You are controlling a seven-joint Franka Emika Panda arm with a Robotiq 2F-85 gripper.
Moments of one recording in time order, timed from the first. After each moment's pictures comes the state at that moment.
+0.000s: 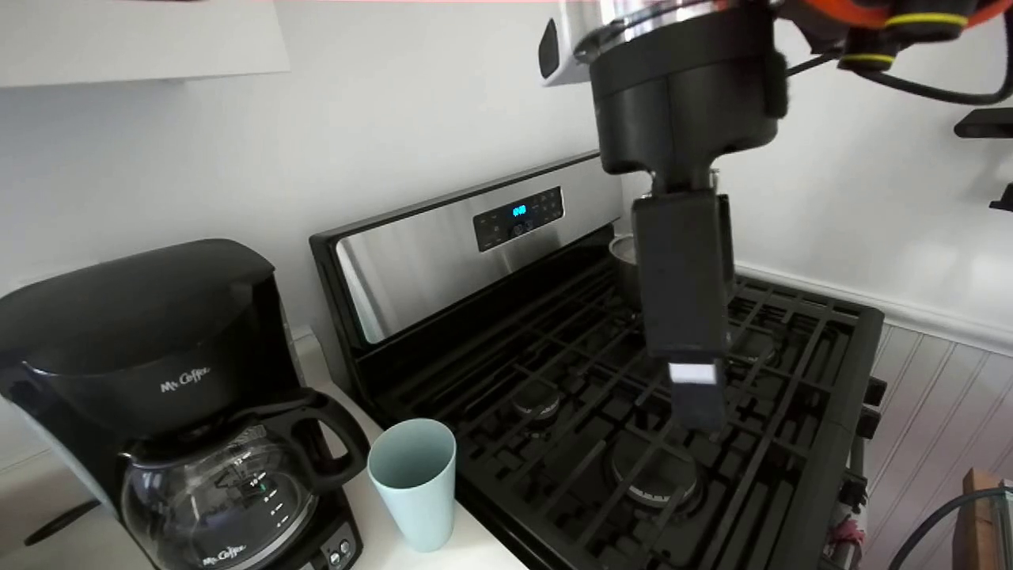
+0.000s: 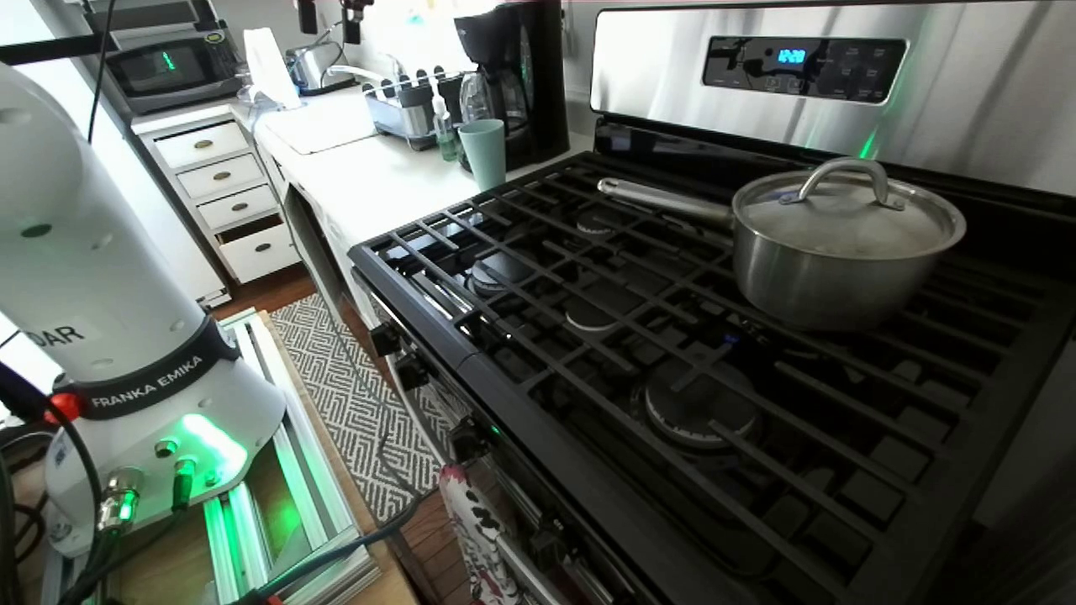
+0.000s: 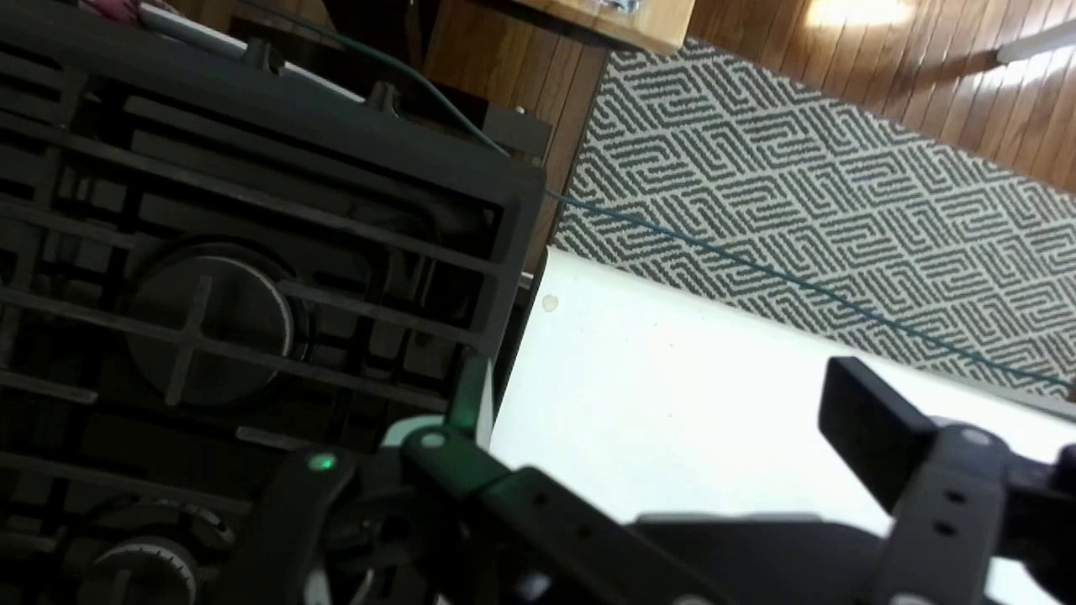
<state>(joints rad) 0.22 -0.36 0.20 -2.25 0.23 1.68 0.05</state>
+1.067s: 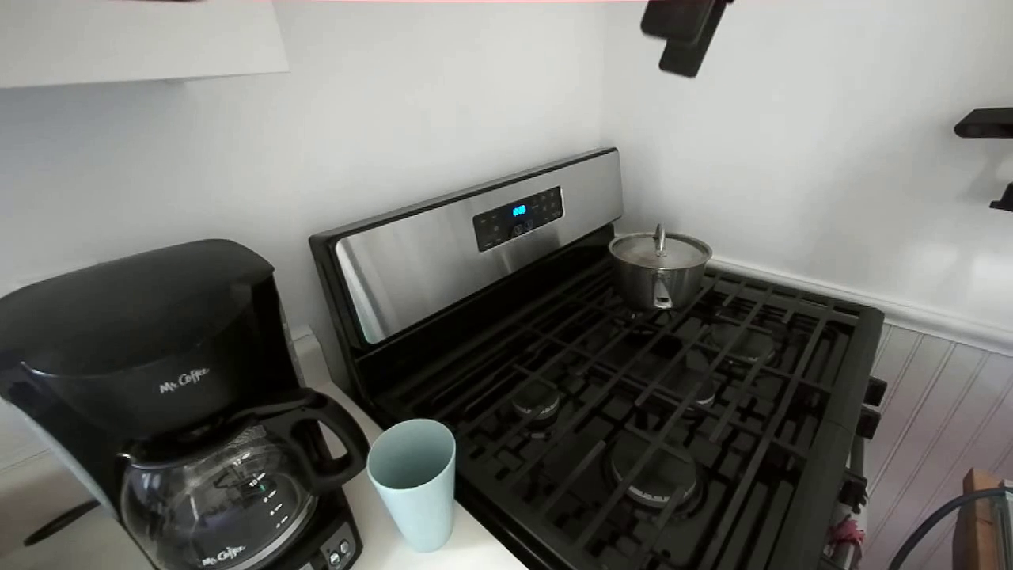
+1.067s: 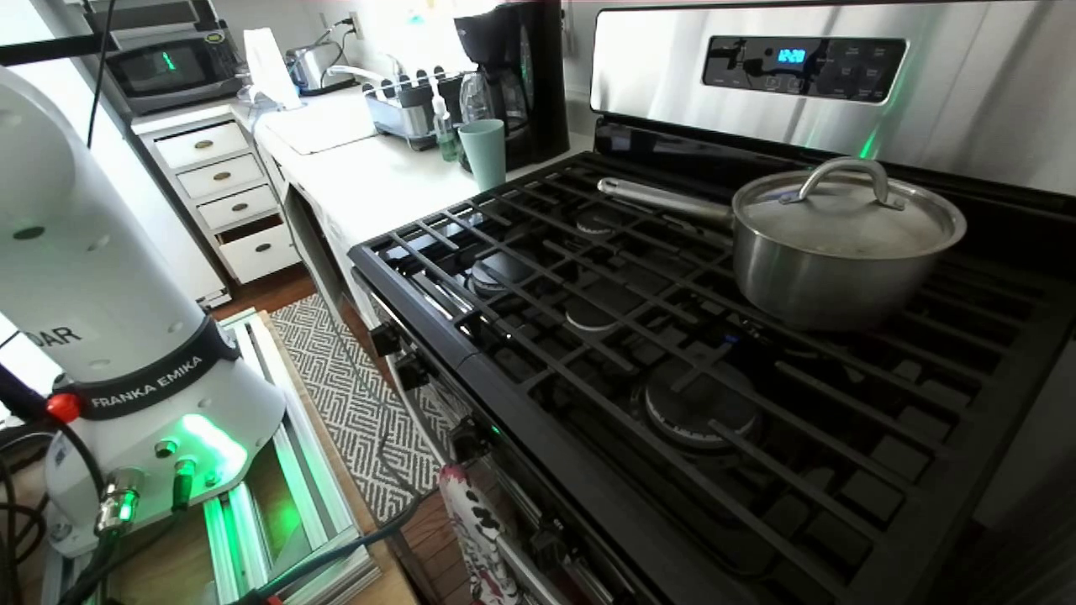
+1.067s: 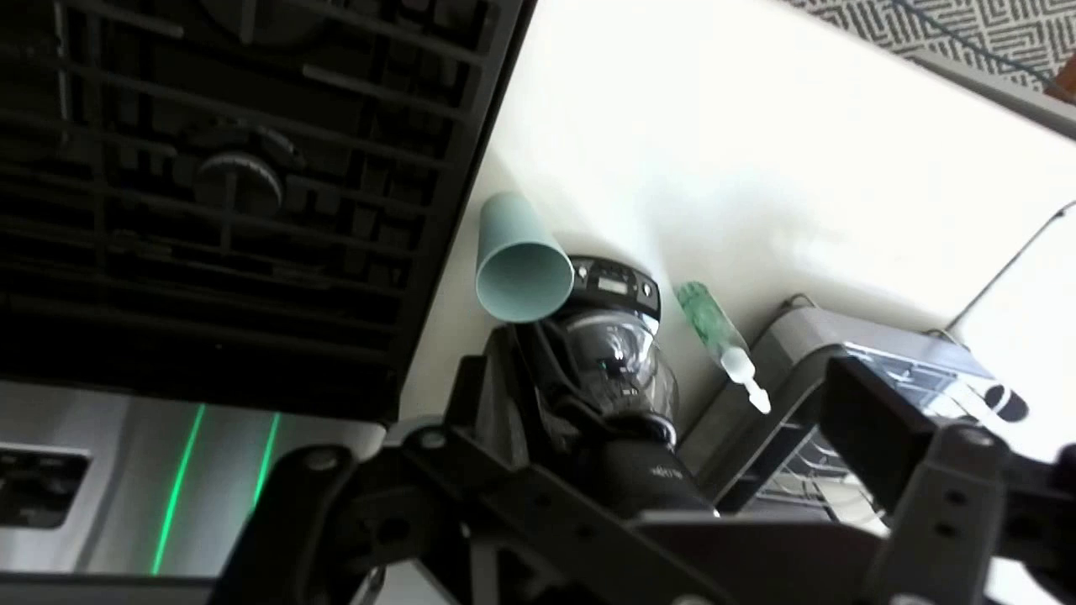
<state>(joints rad) 0.19 -0.66 0.12 -2.22 0.24 1.87 -0.04</state>
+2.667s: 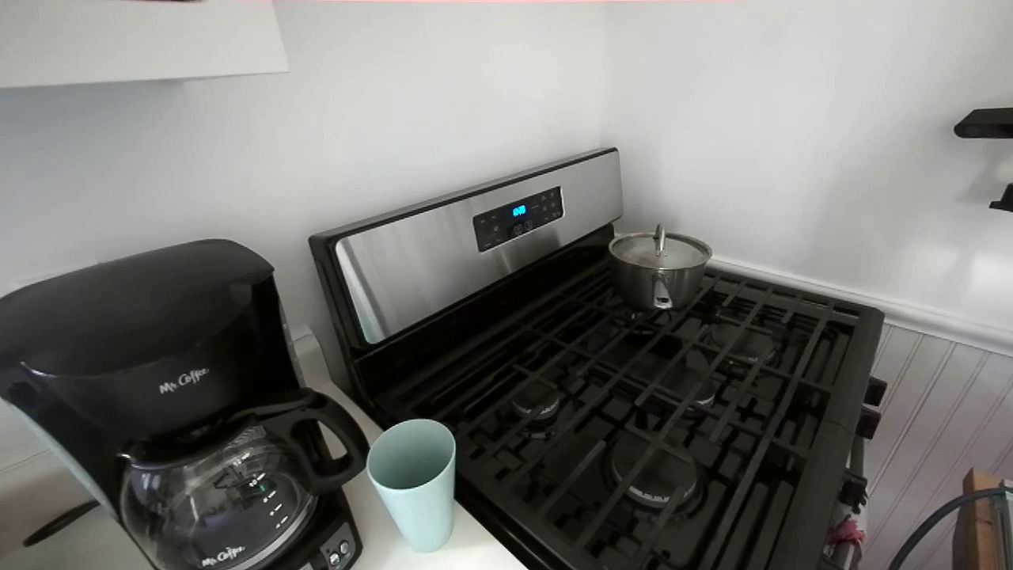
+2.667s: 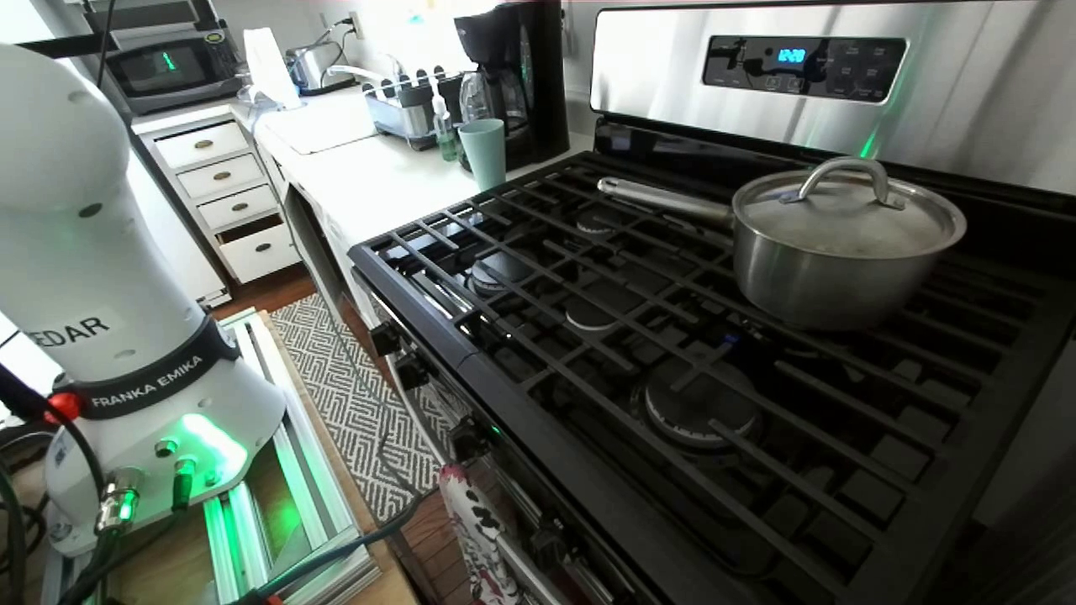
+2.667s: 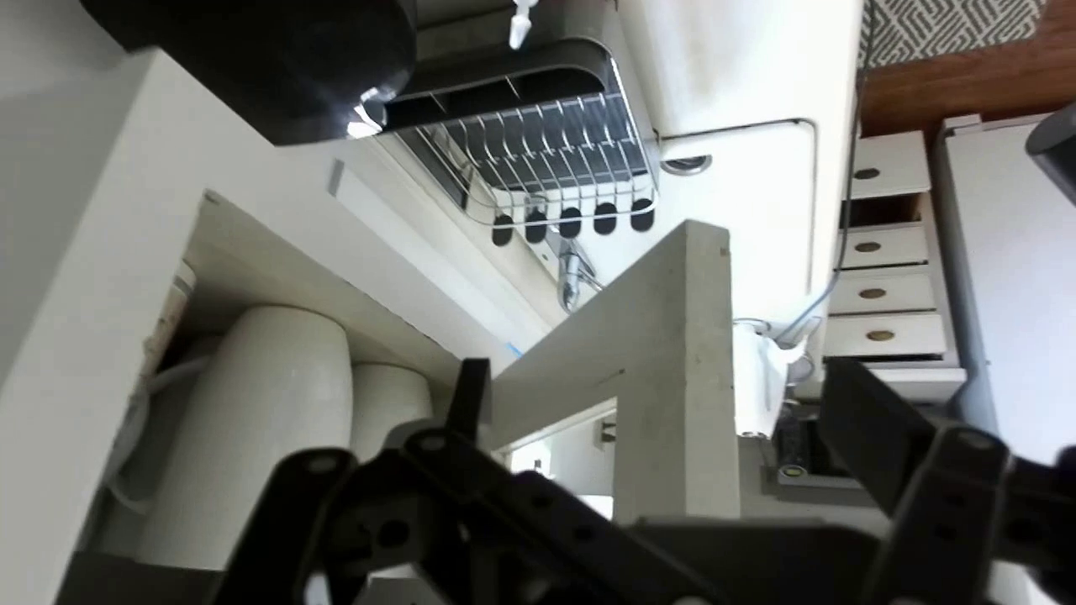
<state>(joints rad) 0.52 -0.51 -0.03 -2.03 0.51 2.20 -0.90</state>
